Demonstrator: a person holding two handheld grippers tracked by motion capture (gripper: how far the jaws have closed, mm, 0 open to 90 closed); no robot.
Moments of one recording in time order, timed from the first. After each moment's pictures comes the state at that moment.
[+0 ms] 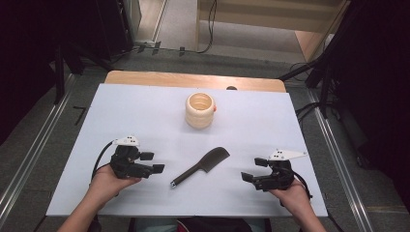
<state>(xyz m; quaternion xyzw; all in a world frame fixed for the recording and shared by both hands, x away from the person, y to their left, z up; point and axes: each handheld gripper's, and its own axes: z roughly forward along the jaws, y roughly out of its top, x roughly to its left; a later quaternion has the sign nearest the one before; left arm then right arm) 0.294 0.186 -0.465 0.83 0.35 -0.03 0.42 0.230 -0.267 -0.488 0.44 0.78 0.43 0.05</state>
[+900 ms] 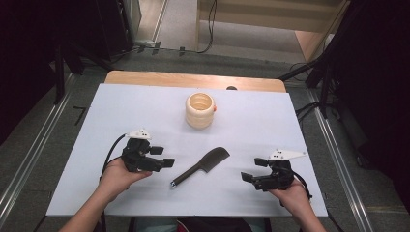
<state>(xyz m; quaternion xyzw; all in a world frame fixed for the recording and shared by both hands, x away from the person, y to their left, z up) 0.307 0.156 -0.456 0.84 0.34 -0.04 0.42 0.230 -0.267 -0.489 0.44 0.78 0.43 0.05</state>
